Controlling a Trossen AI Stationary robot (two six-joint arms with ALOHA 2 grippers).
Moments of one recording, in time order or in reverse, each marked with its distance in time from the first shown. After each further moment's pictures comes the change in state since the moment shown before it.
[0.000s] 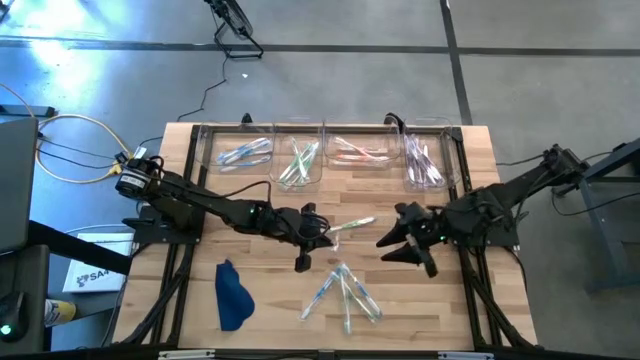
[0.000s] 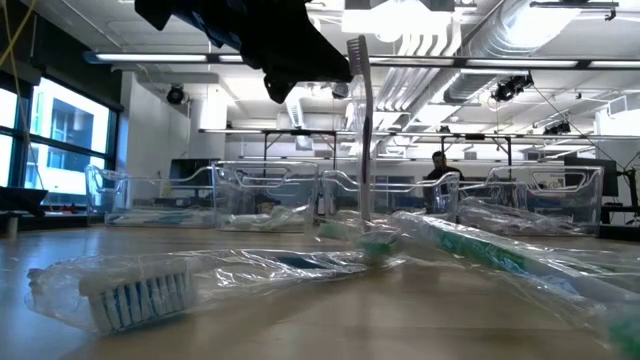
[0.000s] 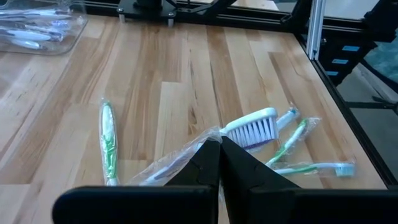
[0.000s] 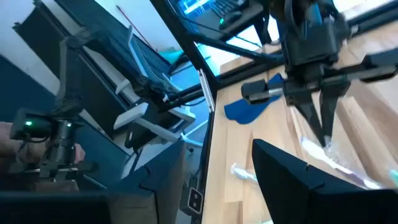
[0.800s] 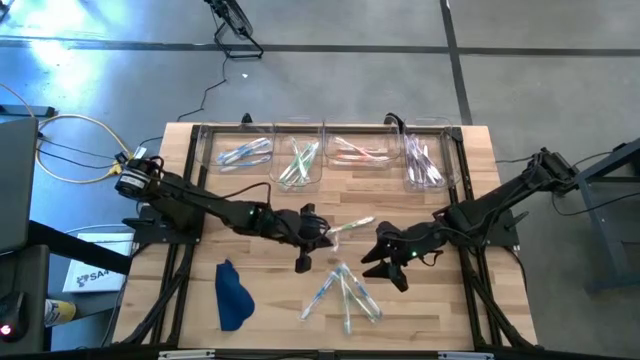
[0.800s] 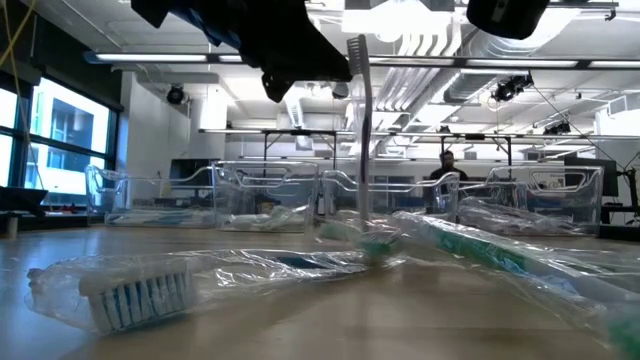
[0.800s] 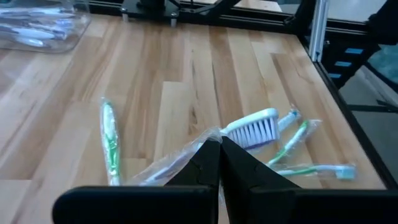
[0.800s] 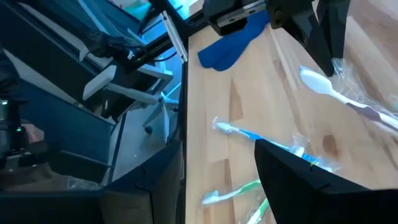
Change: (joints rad) left arm -0.014 -0.001 0.000 -0.001 -0.030 -0.019; right arm 0.000 0.227 0.000 0.003 -0.041 0.133
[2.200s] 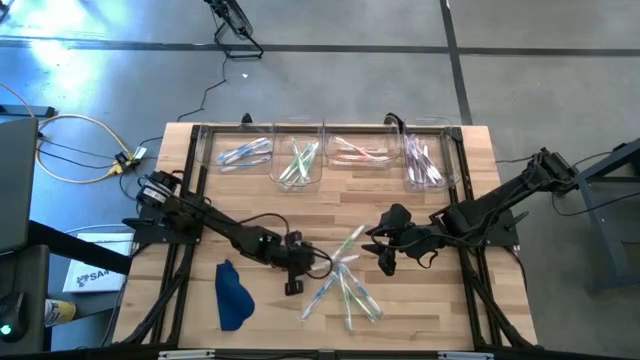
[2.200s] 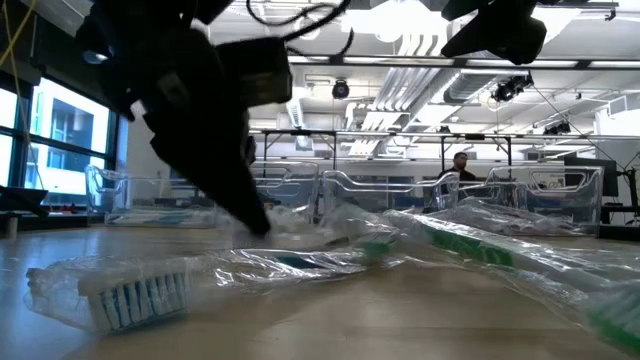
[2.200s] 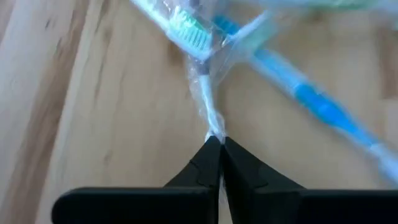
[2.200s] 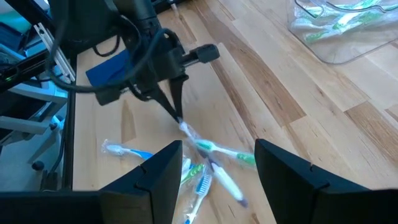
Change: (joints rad) left arm -0.144 0.202 0.000 -0.250 -0.035 -0.246; right arm 0.000 0.006 0.000 -0.218 0.380 0.000
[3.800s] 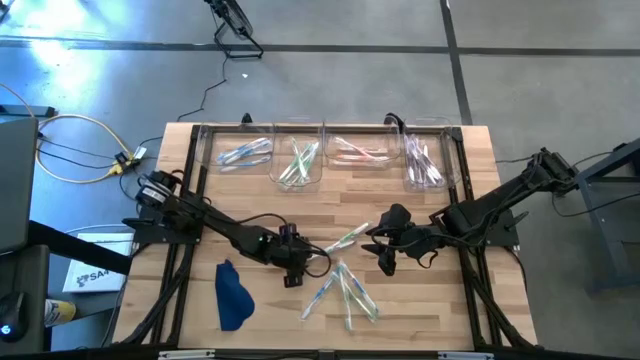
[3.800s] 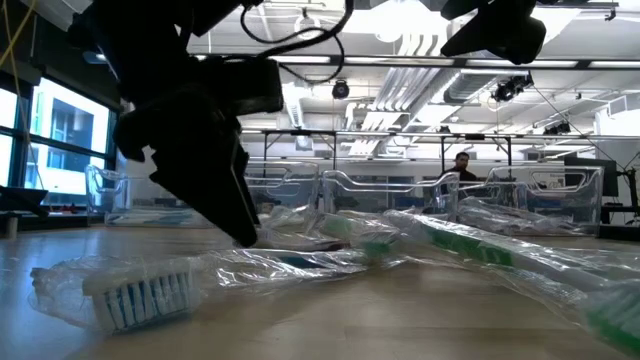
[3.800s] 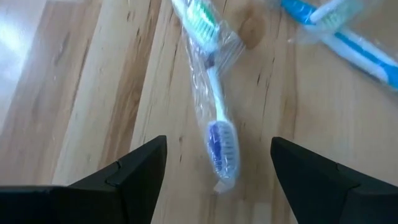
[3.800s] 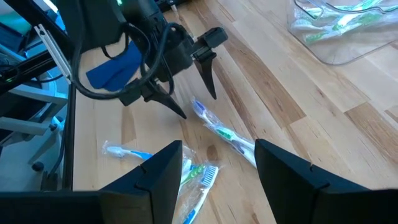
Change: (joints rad) left arm 0.000 -0.007 0.000 -0.107 -0.175 0.024; right arm 0.000 0.000 0.000 0.003 0.002 0.000
